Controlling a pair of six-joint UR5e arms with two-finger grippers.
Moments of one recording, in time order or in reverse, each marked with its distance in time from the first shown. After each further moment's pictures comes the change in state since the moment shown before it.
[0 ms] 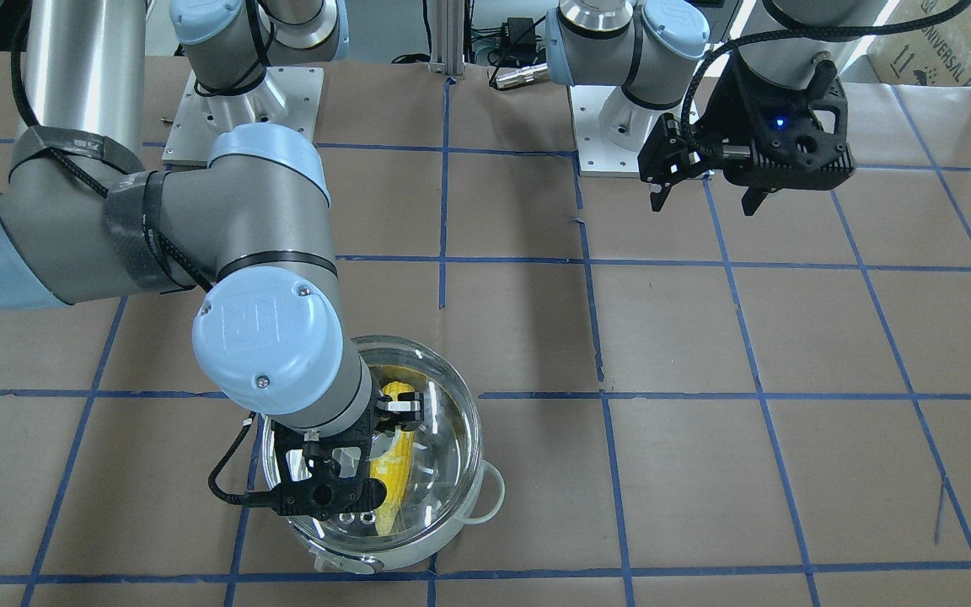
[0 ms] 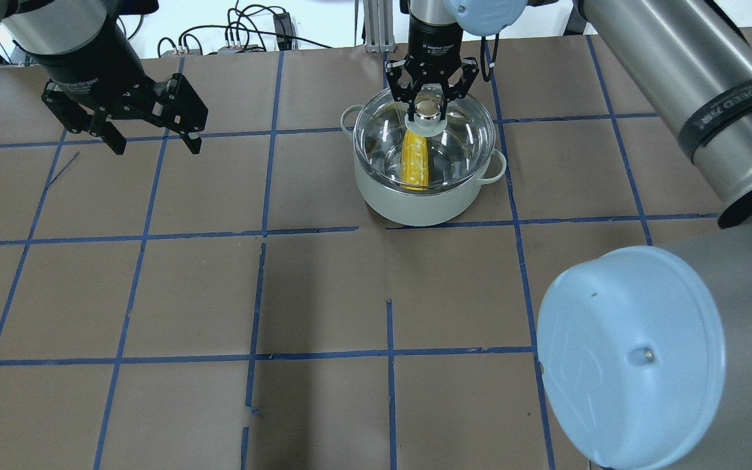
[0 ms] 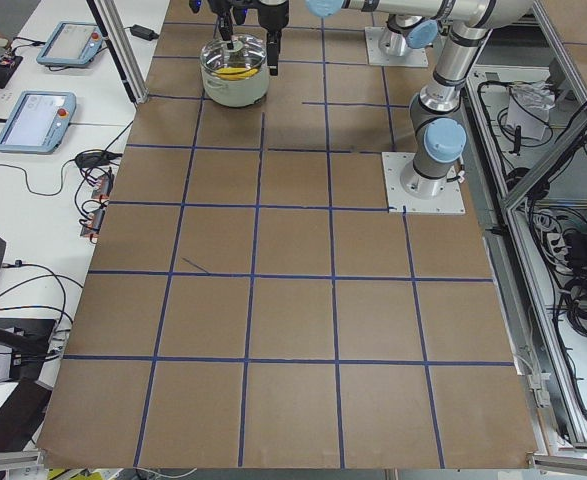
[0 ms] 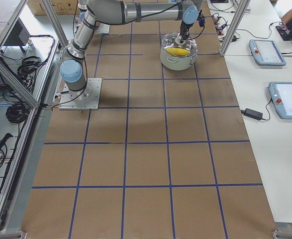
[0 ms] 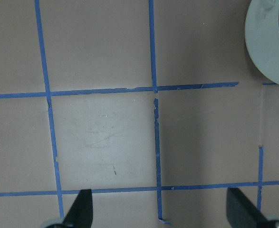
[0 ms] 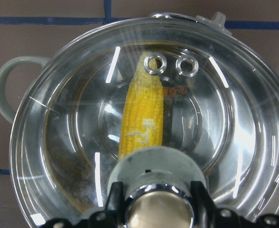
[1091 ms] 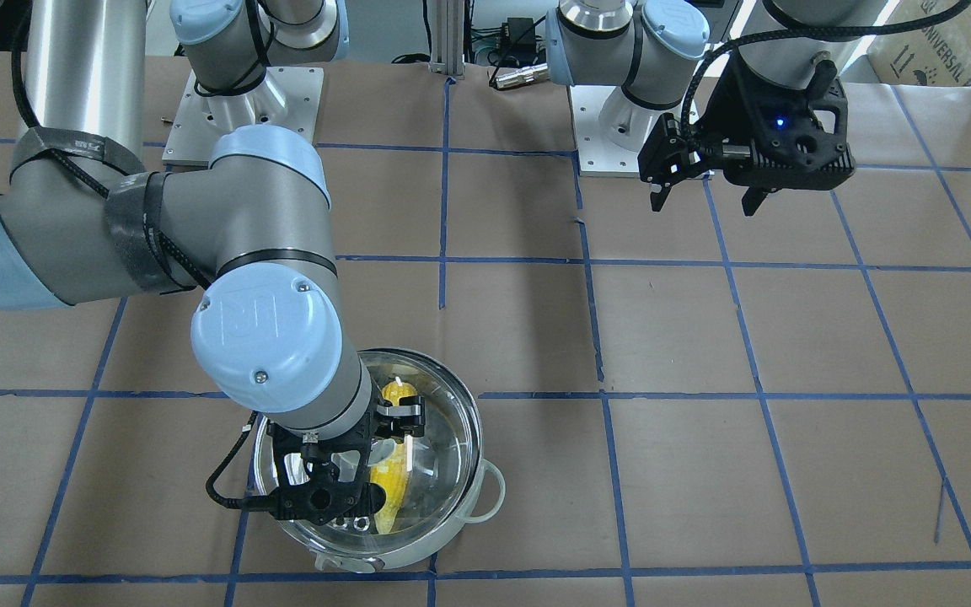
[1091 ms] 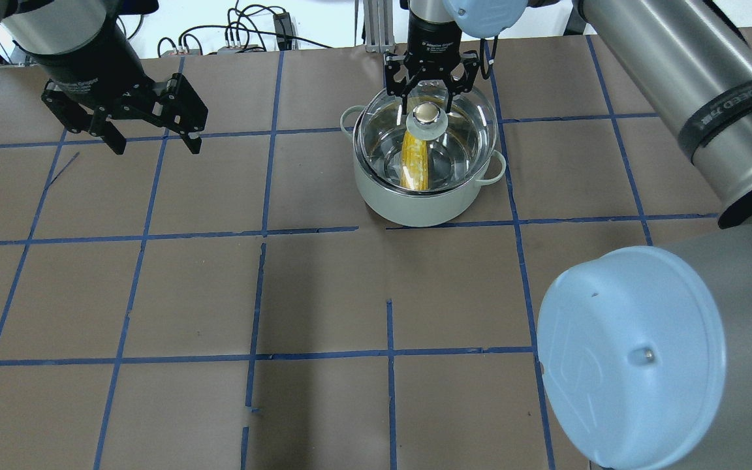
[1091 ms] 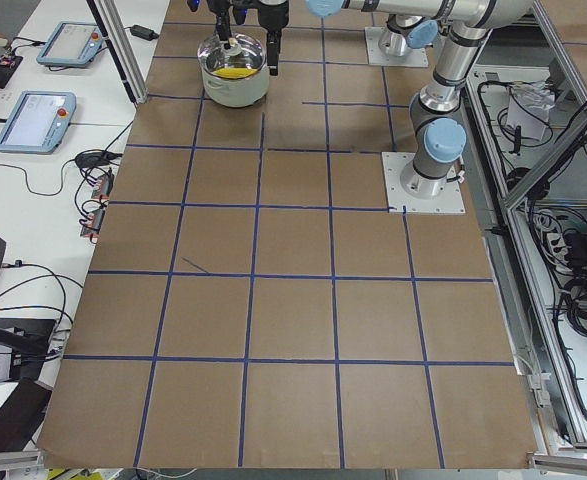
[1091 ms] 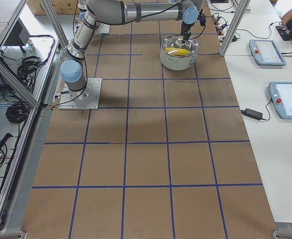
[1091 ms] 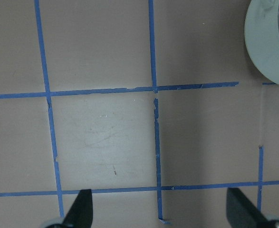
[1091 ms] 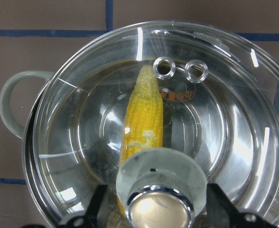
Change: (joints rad) left arm 0.000 0.000 0.000 0.000 0.000 0.001; right arm 0.000 -0.001 0.005 -0.035 -0.001 0.007
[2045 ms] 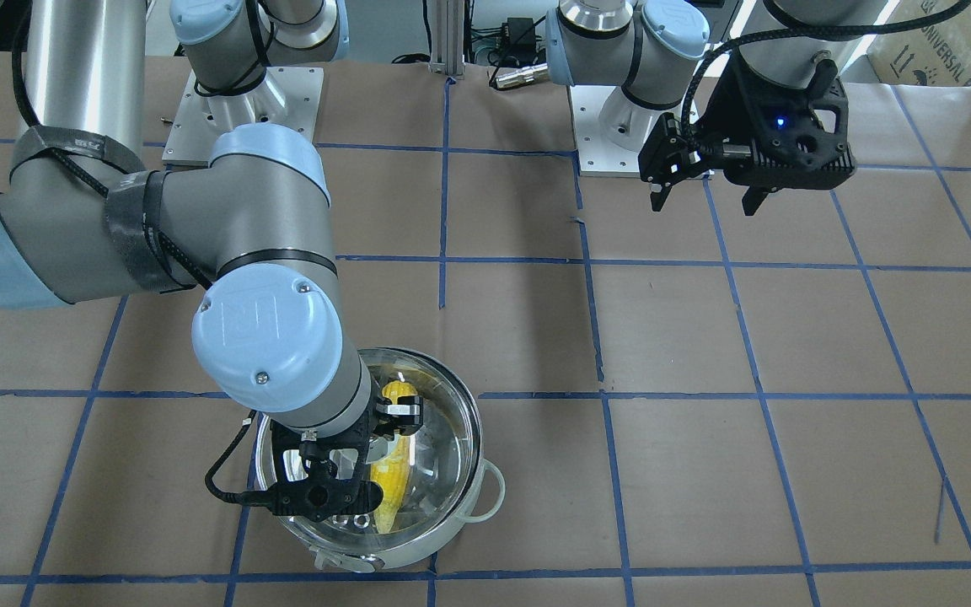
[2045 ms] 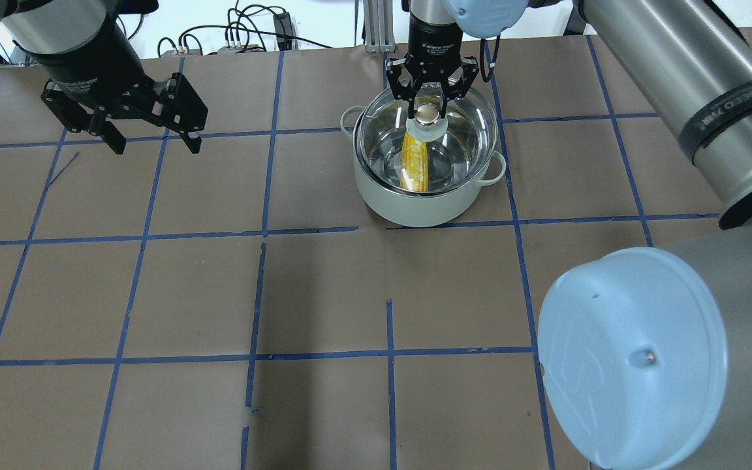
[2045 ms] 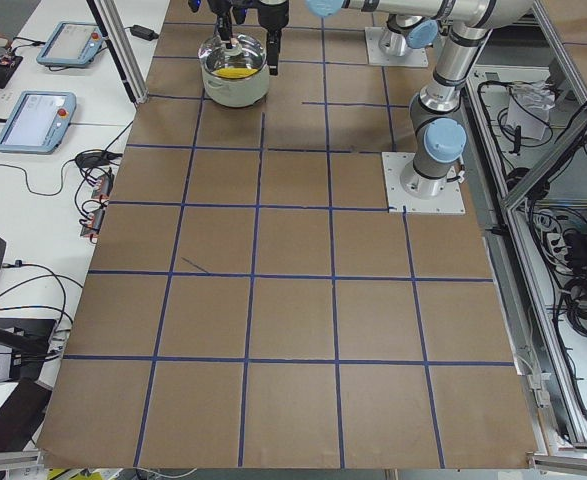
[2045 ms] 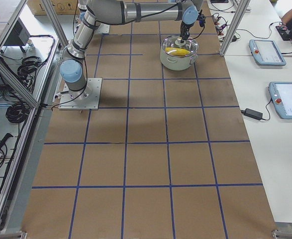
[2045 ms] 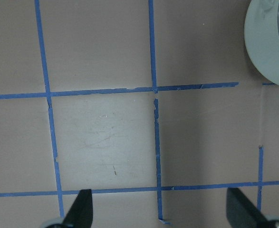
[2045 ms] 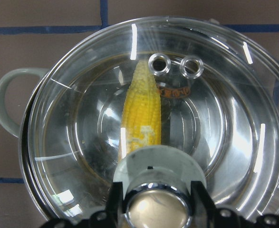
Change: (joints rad) left arm 0.000 0.000 0.001 0.000 0.000 0.000; right arm 0.000 -0.001 0.002 0.017 -0.002 0.025
